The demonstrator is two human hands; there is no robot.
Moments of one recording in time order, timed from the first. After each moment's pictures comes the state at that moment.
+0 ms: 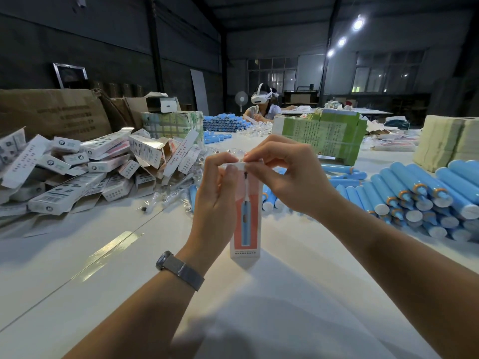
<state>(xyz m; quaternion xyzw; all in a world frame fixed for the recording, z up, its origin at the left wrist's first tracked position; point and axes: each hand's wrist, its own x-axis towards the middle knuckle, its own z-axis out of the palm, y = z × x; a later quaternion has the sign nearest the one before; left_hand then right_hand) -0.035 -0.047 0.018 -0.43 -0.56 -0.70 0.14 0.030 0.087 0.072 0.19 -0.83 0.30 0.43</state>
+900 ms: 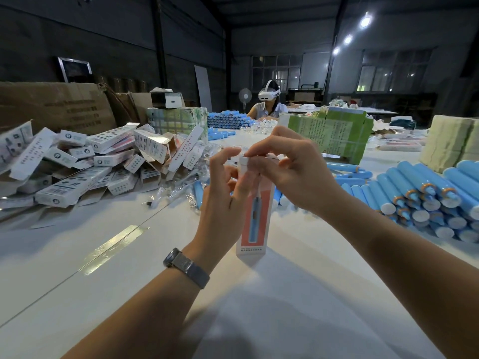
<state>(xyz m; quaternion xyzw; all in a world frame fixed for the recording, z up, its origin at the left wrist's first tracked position) -0.033 -0.051 0.013 -0.45 -0.61 -0.63 0.18 0.032 0.076 0.077 0.15 -0.85 0.28 0.42</state>
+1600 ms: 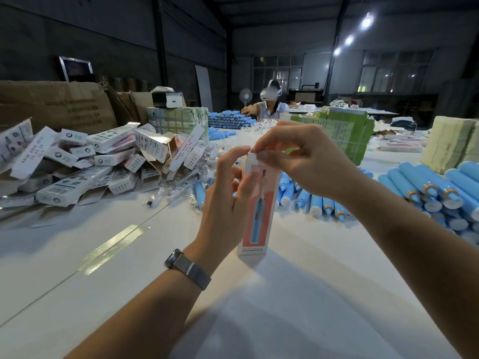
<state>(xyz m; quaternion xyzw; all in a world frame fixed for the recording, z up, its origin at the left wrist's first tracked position) -0.037 -0.050 0.009 -0.47 -0.60 -0.61 0.21 0.042 0.083 0.102 0.15 -0.89 0.28 0.34</state>
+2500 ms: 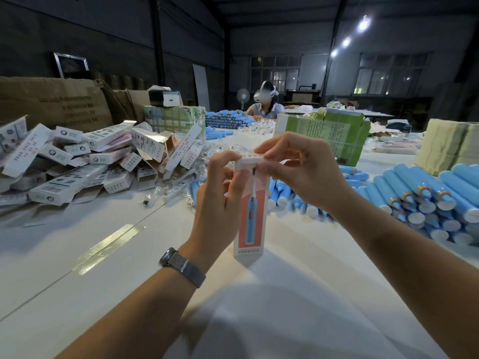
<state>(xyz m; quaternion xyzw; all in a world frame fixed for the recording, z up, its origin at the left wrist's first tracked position) -0.042 -0.052 0.008 -0.46 -0.59 -0.62 0.23 0.030 0.095 0.075 0.17 -0.81 0.41 0.37</state>
